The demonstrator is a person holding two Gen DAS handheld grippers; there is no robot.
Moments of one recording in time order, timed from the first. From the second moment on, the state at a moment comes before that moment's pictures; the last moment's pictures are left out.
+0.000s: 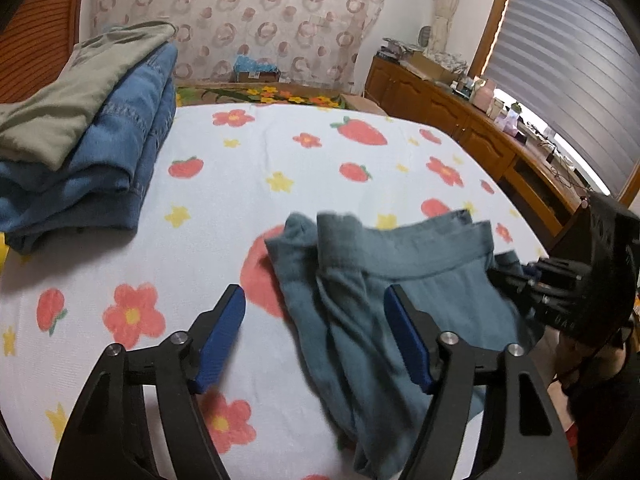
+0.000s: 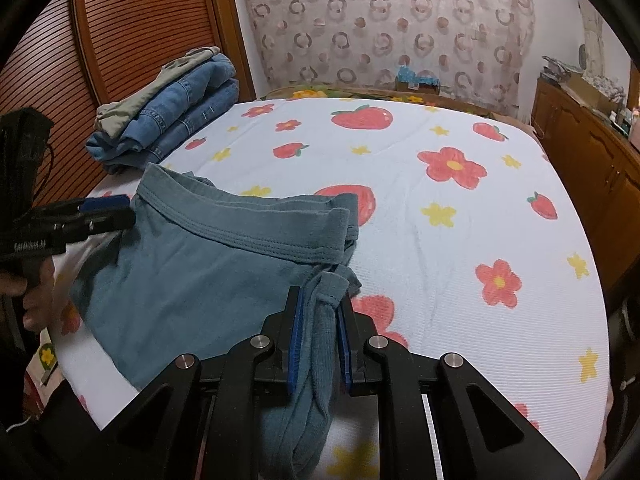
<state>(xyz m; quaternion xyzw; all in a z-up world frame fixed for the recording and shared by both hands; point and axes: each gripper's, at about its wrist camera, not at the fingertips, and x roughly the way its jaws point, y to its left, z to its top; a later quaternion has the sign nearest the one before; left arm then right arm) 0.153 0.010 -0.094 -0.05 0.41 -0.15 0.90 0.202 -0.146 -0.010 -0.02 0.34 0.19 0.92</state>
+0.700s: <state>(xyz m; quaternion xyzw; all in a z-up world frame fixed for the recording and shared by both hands) 0.176 0.001 -0.109 -0.03 0.42 -0.14 0.89 0.204 -0.148 -0.010 -0.01 0.34 0.20 0.92</state>
